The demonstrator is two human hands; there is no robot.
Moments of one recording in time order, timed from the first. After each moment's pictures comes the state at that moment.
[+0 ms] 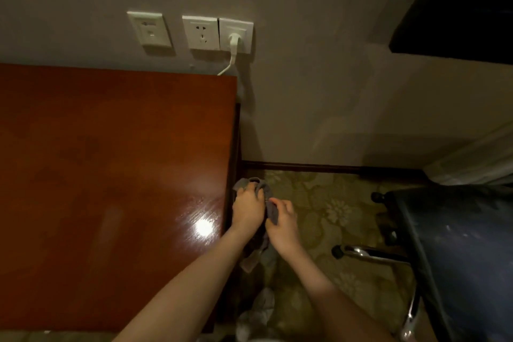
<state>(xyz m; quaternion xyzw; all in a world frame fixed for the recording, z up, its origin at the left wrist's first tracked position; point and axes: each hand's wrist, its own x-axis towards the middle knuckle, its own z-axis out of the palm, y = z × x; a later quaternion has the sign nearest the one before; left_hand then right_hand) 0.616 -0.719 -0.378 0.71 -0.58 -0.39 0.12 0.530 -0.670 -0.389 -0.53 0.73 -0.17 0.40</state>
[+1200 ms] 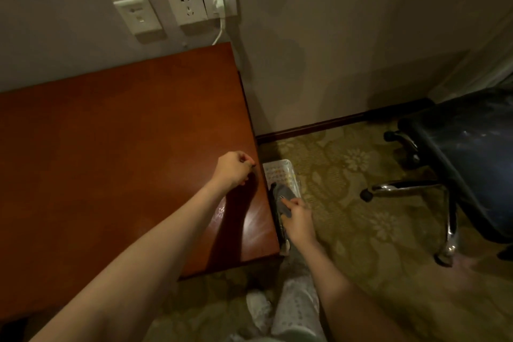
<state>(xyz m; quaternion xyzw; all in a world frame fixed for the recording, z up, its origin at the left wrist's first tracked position) 0.736 -0.687 -0.354 0.64 -0.63 -0.44 0.07 0.622 -0.557 -0.454 -0.45 0.79 -0.17 0.39</state>
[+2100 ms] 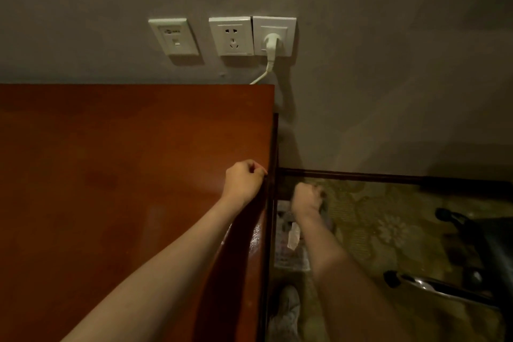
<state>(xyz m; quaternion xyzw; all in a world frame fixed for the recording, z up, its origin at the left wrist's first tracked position) 0.694 -0.850 -0.363 0.73 -0.52 -0.41 0.17 0.567 -0.847 -0.470 -0.53 0.80 0.07 0.27</state>
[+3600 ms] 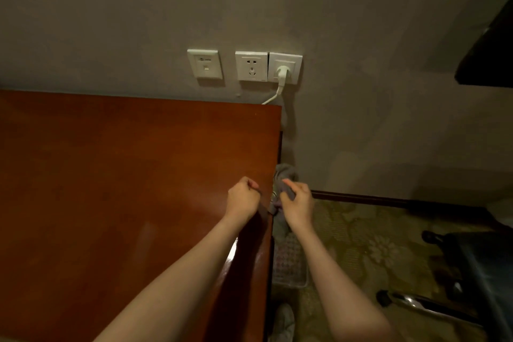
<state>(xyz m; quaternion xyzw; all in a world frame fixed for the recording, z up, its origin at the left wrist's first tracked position) 0.714 -0.783 -0.329 0.75 -0.47 -0.42 0.21 0.592 -0.784 -0.400 -0.49 0.72 -0.34 0.35</state>
